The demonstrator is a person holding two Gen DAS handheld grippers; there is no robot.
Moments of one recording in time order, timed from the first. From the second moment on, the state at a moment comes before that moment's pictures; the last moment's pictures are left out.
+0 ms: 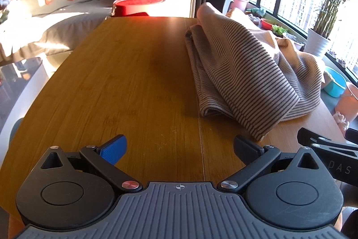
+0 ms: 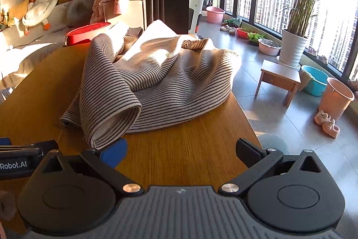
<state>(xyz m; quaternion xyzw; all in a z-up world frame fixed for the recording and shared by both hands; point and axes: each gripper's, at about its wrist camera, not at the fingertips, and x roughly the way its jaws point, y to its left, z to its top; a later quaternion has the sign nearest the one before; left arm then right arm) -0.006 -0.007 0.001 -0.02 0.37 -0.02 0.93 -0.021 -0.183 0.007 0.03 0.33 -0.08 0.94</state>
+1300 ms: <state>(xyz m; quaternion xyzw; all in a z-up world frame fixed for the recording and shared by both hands) -0.007 -0.008 -0.002 -0.02 0.38 -0.02 0.92 -0.019 -0.183 0.003 0.02 0.34 -0.07 0.94</state>
